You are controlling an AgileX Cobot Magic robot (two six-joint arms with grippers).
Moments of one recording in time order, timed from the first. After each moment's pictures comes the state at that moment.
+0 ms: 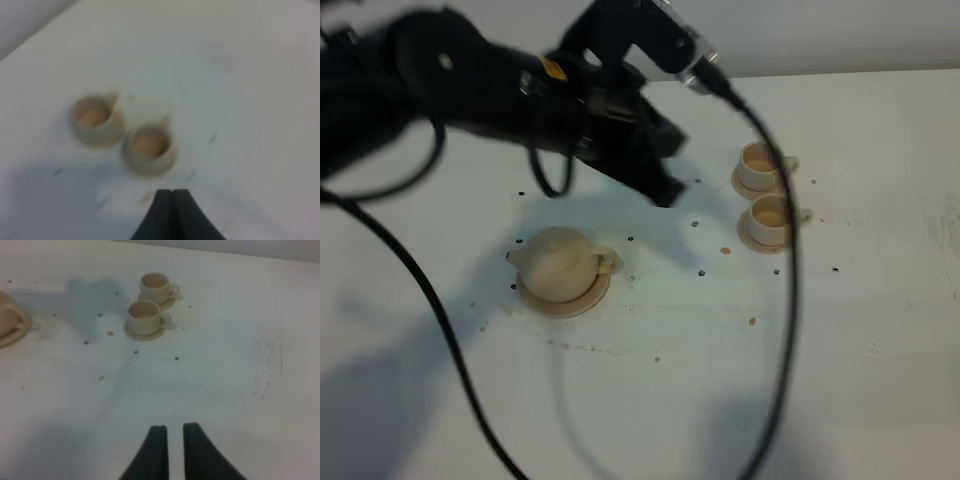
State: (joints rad) left arm -0.59 1.66 -1.39 -0.40 0.59 0.66; right arm 0.04 0.00 -0.54 0.26 1.11 -0.27
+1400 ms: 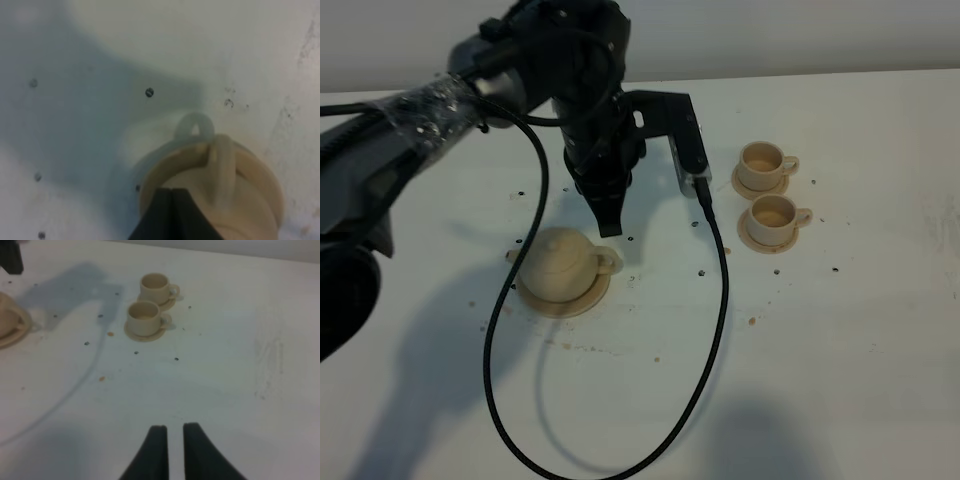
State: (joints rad) left arm -0.58 2.20 -1.90 0.04 1.17 0.82; right arm 0.04 0.00 -0.54 0.26 1.11 -0.27
